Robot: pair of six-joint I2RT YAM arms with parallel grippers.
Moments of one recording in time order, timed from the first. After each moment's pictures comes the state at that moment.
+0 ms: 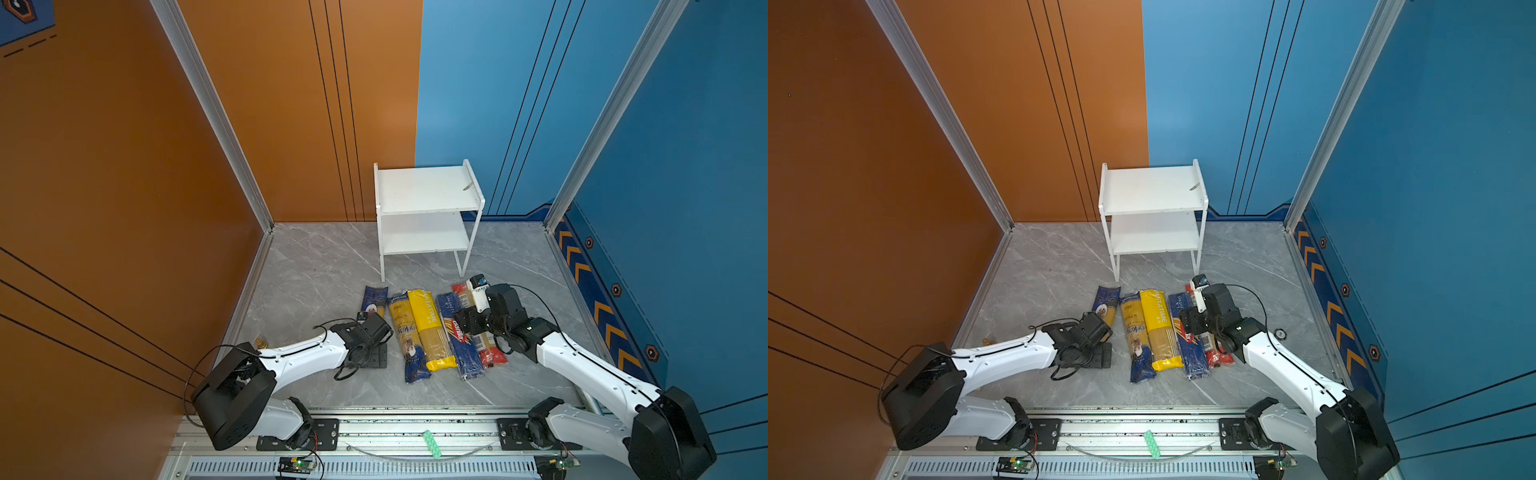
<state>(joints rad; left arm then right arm) -0.79 1.39 0.67 -0.61 -0.15 -0.78 0.49 1.13 0.65 -0.28 -0.01 0.17</state>
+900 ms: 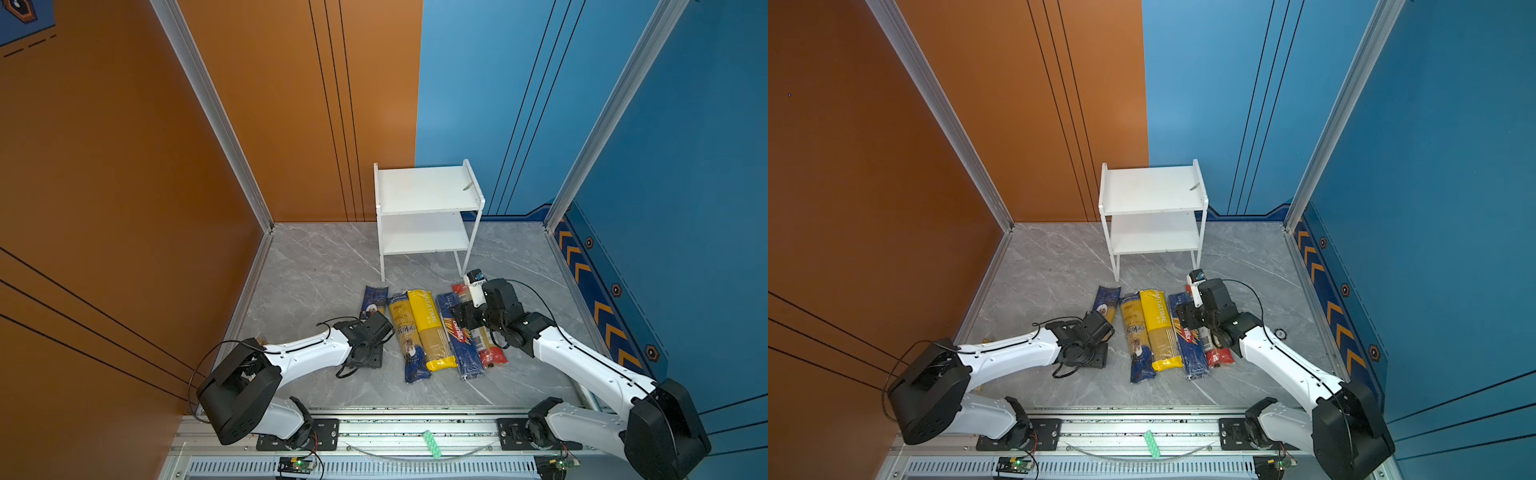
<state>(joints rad) -0.79 1.41 0.69 -0.62 -0.16 -0.75 0.50 1.18 0.71 -0.27 -0.01 0.18</state>
